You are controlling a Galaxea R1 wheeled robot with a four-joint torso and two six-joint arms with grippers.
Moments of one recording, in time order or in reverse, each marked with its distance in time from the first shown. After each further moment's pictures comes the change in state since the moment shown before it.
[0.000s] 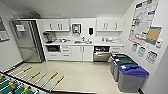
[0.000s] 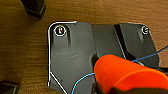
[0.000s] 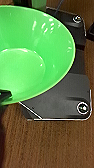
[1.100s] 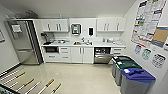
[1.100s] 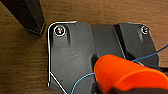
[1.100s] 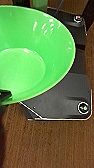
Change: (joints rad) left arm 0.000 0.000 0.000 0.000 0.000 0.000; right arm 0.000 0.000 0.000 0.000 0.000 0.000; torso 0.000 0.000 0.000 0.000
